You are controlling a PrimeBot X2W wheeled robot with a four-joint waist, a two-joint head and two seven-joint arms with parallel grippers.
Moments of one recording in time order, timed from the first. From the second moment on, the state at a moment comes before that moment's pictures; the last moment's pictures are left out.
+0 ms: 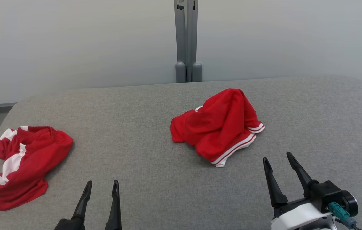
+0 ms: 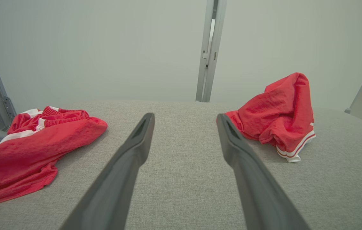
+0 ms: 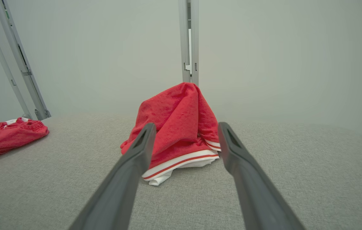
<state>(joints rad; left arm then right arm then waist) 0.18 0.05 -0.14 0.05 -0.19 -0.04 -0.26 0.07 -0.05 0.10 0.12 0.09 0.13 -0.26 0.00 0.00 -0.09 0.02</state>
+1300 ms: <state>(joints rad) 0.04 0.05 -0.31 0.07 -0.22 -0.10 -0.26 0.04 -0.05 0.07 0.12 0.10 0.13 -0.26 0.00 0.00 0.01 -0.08</state>
